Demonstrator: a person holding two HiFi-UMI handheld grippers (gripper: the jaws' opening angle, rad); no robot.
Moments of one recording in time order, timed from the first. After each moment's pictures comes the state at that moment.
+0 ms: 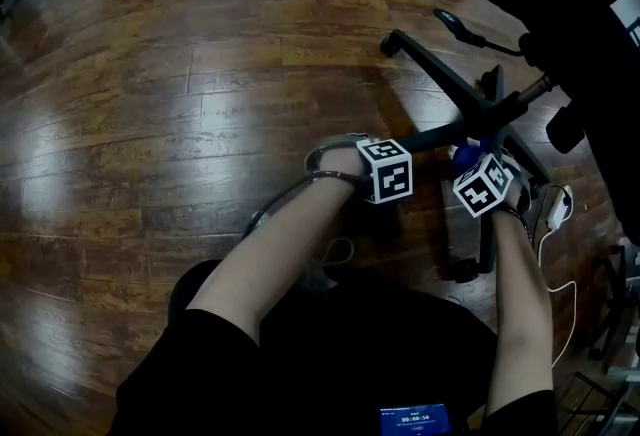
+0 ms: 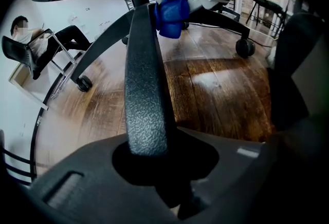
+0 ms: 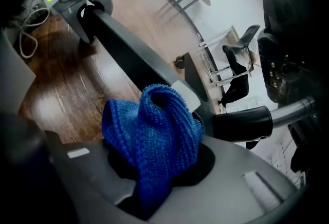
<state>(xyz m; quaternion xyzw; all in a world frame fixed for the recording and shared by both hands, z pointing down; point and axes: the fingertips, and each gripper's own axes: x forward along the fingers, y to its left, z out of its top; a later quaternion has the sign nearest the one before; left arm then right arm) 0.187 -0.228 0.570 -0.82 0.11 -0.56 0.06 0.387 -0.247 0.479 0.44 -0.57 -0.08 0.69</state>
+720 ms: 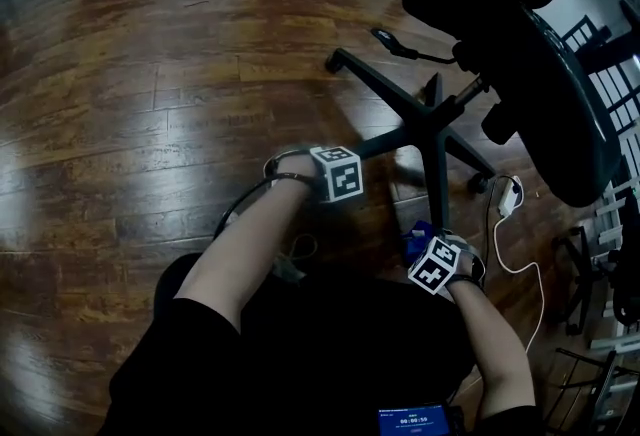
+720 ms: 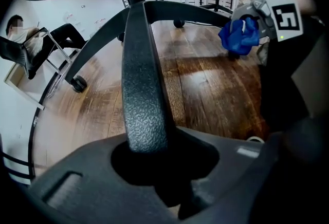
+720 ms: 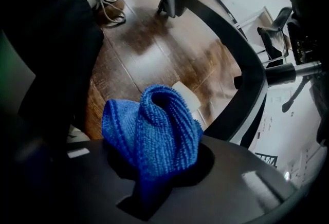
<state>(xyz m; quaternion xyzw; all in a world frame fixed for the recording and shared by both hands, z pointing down) 0.175 -0.207 0.573 -0.81 0.09 -0.58 0.05 0.378 -0.020 0.543 0.31 -0.58 0.05 0.76</state>
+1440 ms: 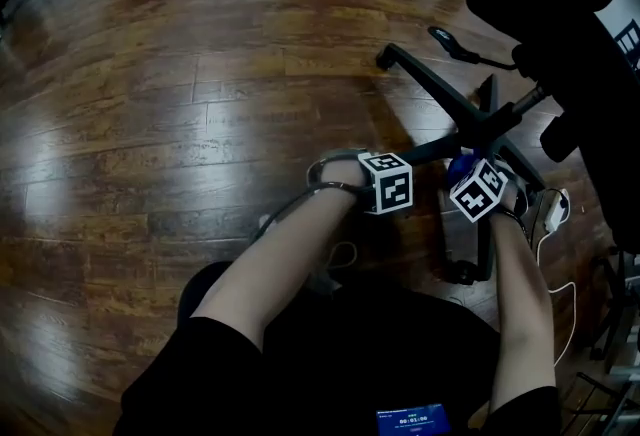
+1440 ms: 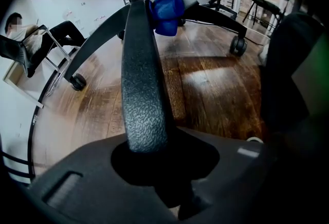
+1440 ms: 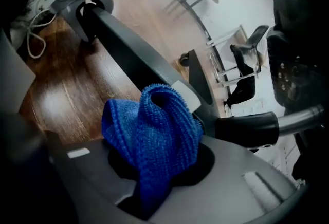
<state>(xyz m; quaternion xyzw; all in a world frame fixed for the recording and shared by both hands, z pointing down) 0.176 -0.206 0.572 -0.81 0.08 -0.58 0.05 0.374 -0.236 0.481 0.41 -0.58 -0.06 0.70</state>
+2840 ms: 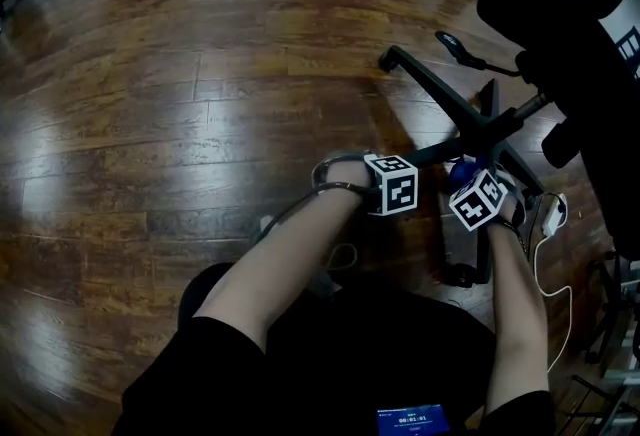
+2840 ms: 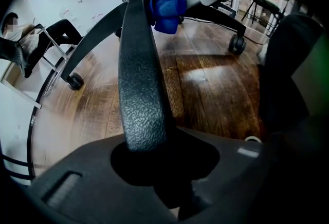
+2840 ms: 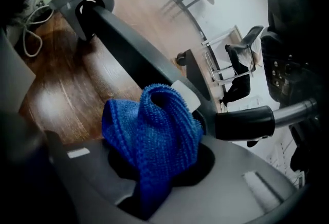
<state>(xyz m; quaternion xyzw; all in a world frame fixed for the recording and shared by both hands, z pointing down) 0.177 -0.206 0.573 -0.80 0.07 -0.59 0.04 0.380 -0.230 0.481 0.44 -0.56 -0.07 0.70</state>
